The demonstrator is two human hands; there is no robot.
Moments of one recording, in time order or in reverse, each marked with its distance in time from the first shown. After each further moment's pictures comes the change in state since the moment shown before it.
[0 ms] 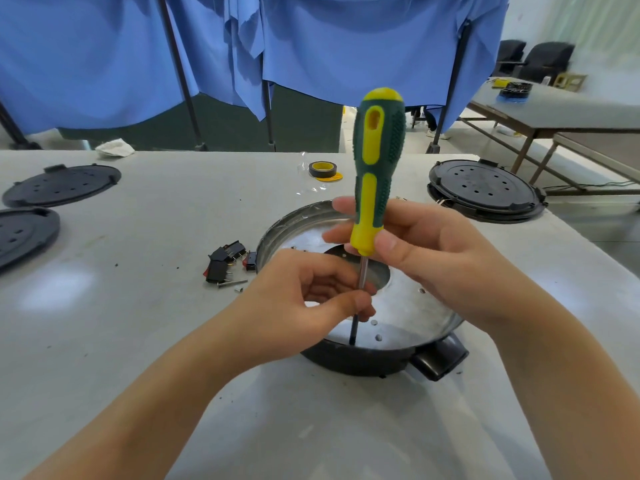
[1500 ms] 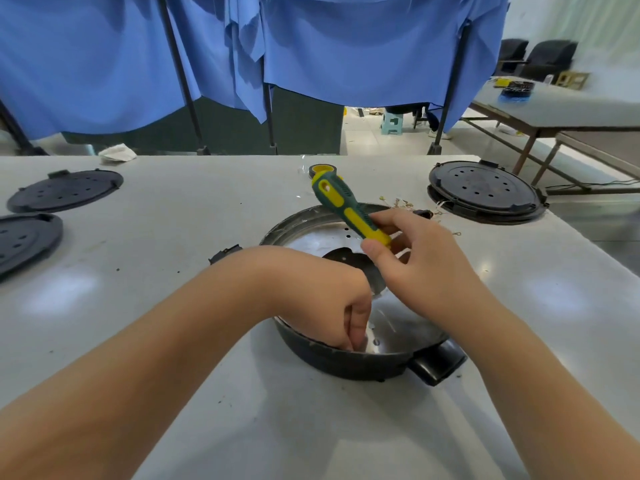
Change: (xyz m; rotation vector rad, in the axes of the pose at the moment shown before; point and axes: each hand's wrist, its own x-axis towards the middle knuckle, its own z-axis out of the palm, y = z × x) left_hand 0.055 0.030 0.001 0.749 -0.787 -0.354; right_hand 0.018 0.043 -0.004 -0.738 0.450 0.028
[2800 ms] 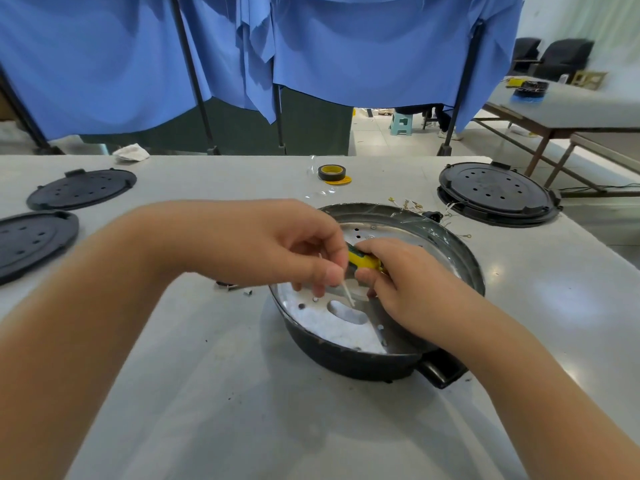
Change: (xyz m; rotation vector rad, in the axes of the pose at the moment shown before) left_hand -0.055 -0.038 -0.025 -0.309 0.259 0.175; right_hand -0.004 -0.008 0.006 -0.285 -0.378 -0.050
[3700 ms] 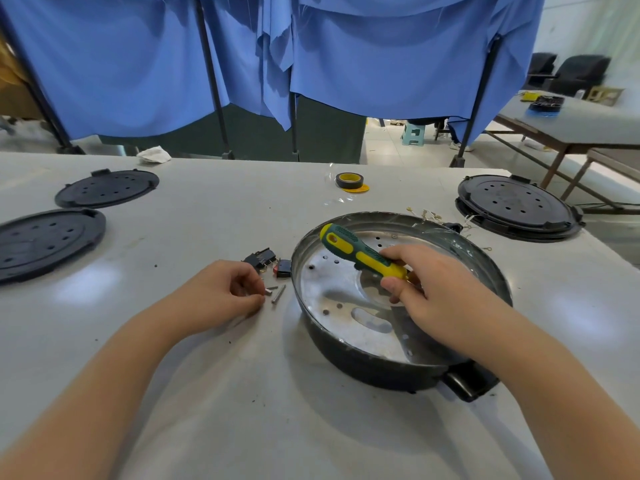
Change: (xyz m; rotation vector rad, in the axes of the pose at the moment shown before) left_hand -0.030 -0.142 0.045 -0.123 0.617 -0.403; right_hand 0.001 0.008 0.004 0.025 0.087 -0.052
